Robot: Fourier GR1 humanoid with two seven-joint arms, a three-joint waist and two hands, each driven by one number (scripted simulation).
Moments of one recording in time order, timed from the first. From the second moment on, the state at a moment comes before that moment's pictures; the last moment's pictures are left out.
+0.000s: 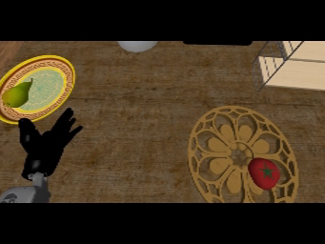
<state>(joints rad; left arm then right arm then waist) -0.06 0.22 0.02 -1.39 0.16 0.03 0.28 -1.15 -0.88 -0.23 -0.82 0.46 0.39 0.17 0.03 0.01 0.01</state>
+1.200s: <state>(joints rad) -0.09 0.20 0.03 -1.37 0.15 0.01 0.27 -1.33 -0.88 -0.19 -0.34 0.65 0.20 -0.18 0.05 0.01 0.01</state>
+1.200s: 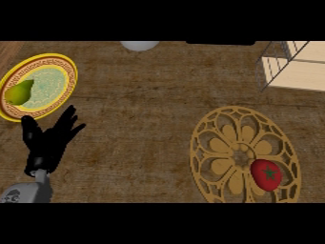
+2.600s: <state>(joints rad) -0.08 0.20 0.05 -1.40 0.15 0.00 0.29 -1.40 -1.05 -0.60 -0.21 0.32 -0.03 0.03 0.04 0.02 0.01</state>
